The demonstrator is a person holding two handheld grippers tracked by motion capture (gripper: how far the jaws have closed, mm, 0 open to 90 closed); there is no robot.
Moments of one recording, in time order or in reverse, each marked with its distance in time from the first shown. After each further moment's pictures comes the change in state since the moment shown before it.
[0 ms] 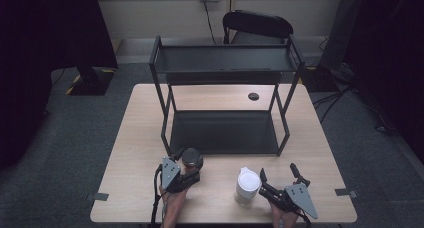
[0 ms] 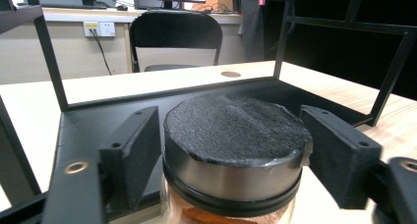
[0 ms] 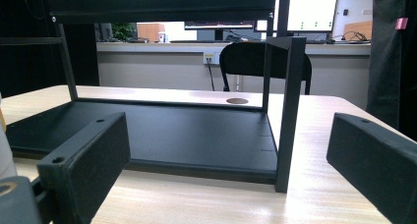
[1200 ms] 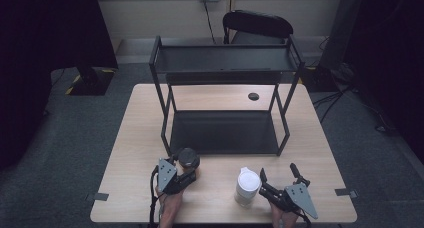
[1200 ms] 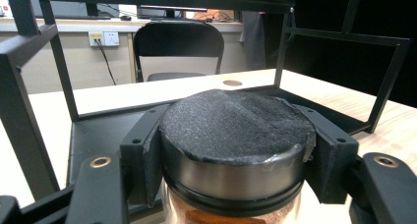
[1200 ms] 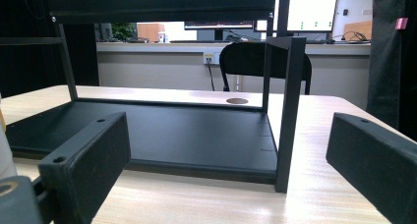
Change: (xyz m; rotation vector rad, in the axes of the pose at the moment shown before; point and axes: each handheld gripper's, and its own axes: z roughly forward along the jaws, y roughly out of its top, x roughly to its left) left arm -0.001 0.005 -0.013 -0.035 0.012 0.014; right arm 0.000 0.000 0.000 0.000 0.000 0.000
